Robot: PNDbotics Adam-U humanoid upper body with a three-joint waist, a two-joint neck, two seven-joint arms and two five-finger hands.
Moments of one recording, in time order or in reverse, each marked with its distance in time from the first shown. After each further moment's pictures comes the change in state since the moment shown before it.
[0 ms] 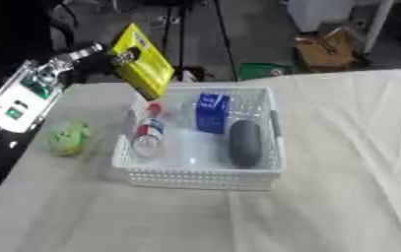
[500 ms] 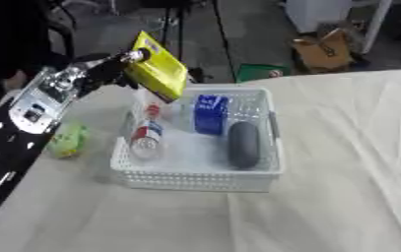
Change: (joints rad) left arm -0.028 -0.048 -0.012 0.062 0.043 -0.018 -0.087; right arm -0.006 0.000 0.004 0.000 -0.003 -0.002 0.002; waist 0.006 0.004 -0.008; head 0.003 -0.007
